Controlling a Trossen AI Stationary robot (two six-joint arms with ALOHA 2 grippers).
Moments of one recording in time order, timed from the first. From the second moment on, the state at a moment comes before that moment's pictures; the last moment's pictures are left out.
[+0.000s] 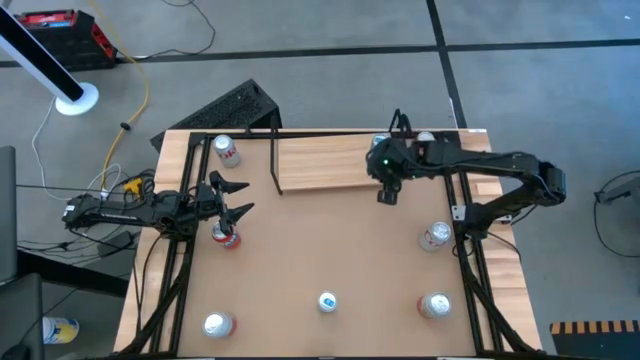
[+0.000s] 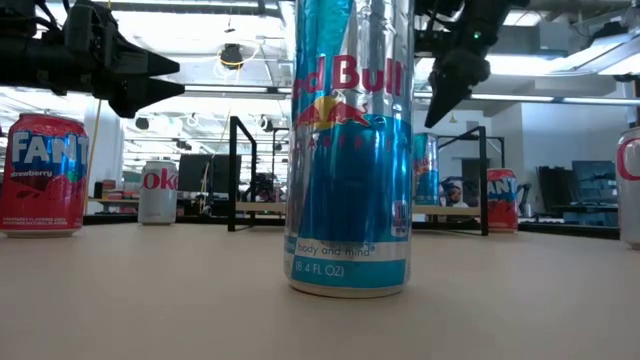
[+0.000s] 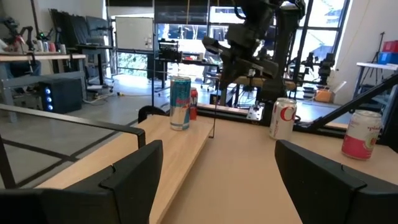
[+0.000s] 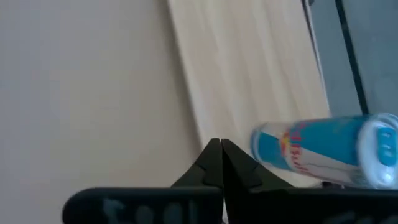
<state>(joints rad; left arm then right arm) -0.04 0.20 0.03 0.35 -0.39 0.00 -0.26 1.35 1.15 -0.82 0.22 -0.20</state>
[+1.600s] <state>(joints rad) -0.04 0.20 0.03 0.32 -0.40 0.00 -0.33 1.51 0.99 -0.50 0.66 -0.29</state>
